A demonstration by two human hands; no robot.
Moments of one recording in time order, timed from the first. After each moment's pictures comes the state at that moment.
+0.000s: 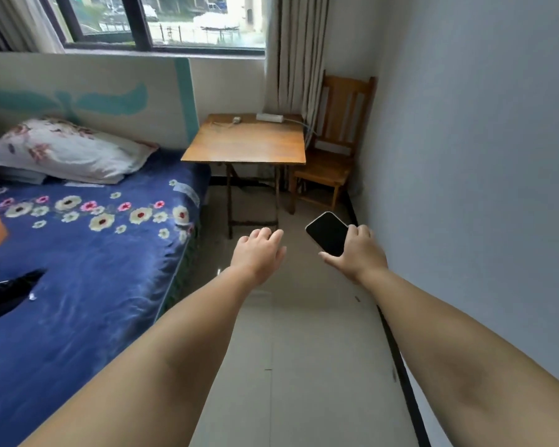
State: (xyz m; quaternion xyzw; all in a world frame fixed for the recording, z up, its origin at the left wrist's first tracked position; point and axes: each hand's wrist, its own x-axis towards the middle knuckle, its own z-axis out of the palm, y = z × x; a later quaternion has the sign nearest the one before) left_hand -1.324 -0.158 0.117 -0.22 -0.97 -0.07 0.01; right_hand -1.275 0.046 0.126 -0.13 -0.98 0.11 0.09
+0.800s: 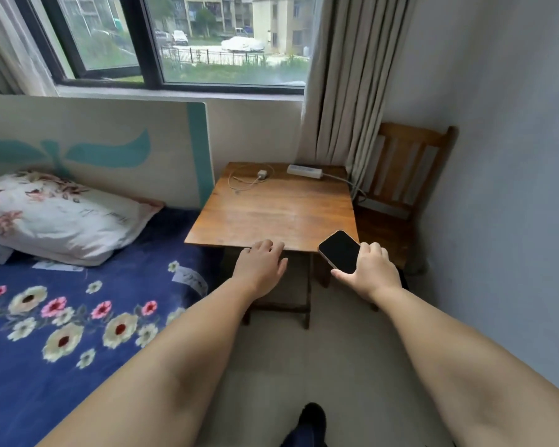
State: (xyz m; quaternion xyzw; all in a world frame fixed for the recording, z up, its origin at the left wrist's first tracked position) left_hand -1.893 -0.178 0.112 -0.20 -0.98 -0.07 0.02; right_hand -1.848 0.049 0.117 -0.11 -0.99 0.10 0.06
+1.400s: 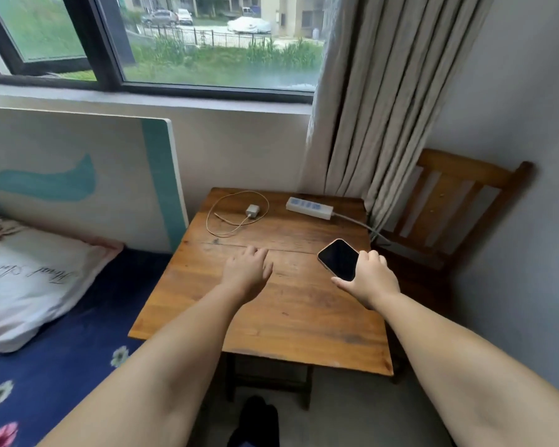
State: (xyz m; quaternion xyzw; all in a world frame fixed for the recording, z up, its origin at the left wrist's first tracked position) left_hand -2.293 -0.122 0.074 -0.13 -0.99 -0.08 -0.01; right_hand -2.245 0.123 0.094 -0.11 -0.99 0.08 0.00
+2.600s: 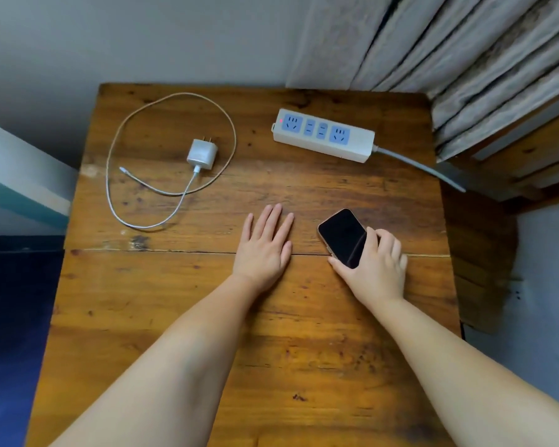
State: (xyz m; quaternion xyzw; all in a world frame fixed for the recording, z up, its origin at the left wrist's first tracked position) left_hand -2.578 -0.055 -0.187 -0.26 -0.96 -0.06 -0.13; right_hand -2.504 0.141 -0.146 -0.23 -0.97 0.07 -0.09
